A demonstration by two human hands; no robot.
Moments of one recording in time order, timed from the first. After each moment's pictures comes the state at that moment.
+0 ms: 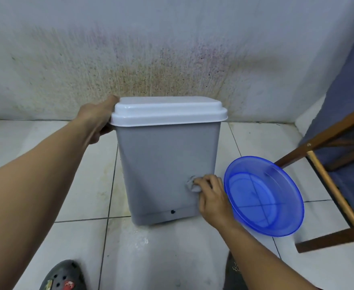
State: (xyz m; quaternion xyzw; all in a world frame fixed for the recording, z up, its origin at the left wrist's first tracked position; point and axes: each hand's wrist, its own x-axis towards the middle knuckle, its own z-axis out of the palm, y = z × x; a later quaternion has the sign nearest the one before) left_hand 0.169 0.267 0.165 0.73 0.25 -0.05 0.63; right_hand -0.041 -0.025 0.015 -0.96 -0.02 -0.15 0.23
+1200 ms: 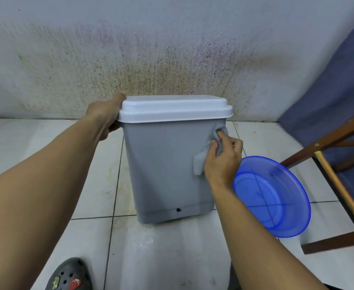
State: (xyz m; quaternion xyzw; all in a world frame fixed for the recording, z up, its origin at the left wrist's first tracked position) left_hand 0.178 0.265 0.165 0.72 0.27 -0.05 0.64; right_hand 0.040 0.007 0.089 -0.84 0.21 -0.36 0.35
